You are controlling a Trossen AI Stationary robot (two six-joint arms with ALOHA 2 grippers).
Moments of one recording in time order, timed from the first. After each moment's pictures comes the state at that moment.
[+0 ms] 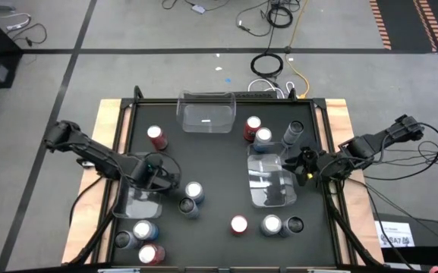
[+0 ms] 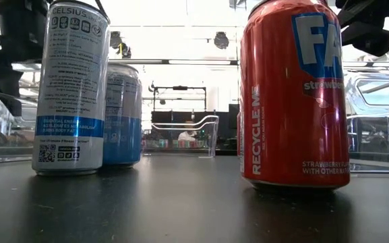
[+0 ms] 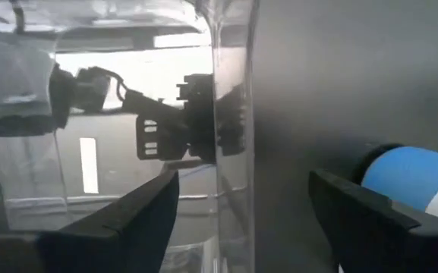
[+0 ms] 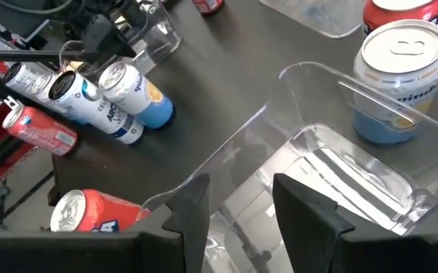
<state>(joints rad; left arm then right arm) -0.37 1.38 0.90 -1.04 -0.15 -1.91 0.45 0.73 0.77 -0.76 0.49 1.03</state>
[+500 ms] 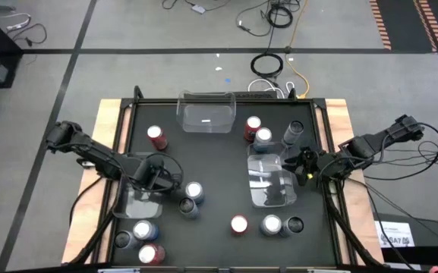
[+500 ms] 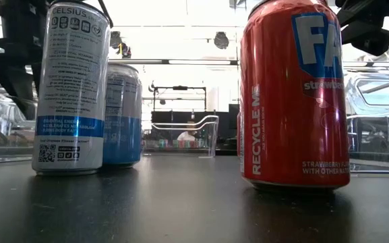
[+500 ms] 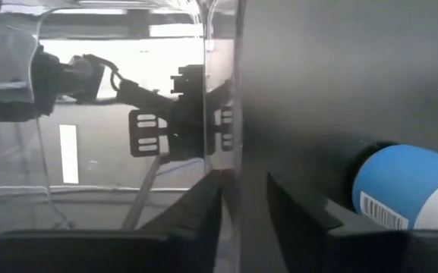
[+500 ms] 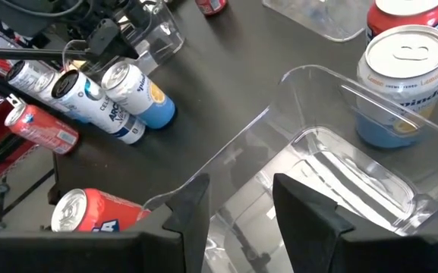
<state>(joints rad) -0.36 1.40 0.90 -1.00 -0.13 -1.93 0.45 0.73 0.77 -0.76 0.49 1.01</state>
